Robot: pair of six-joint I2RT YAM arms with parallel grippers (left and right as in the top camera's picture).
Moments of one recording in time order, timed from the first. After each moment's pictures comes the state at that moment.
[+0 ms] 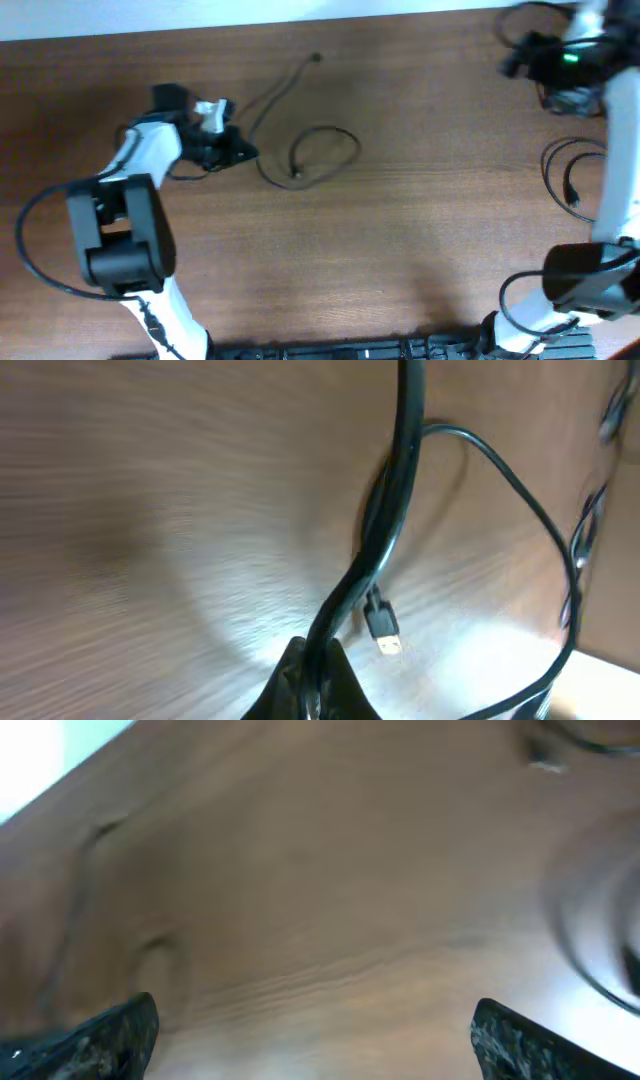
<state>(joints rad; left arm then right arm) 0.05 2.05 1.36 -0.69 0.73 -0.04 -0.22 1.79 1.99 -1.32 -0.25 0.25</state>
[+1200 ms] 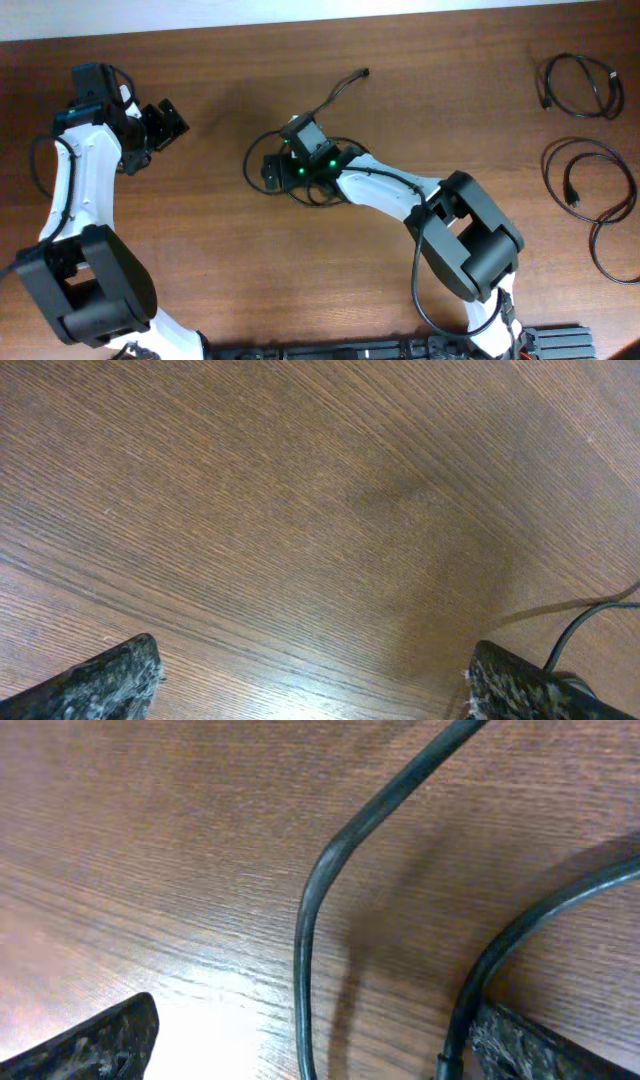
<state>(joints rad) 0.23 1.83 1.48 -0.85 0.18 -0.37 0.70 2.08 1.32 -0.19 -0.13 0.60</state>
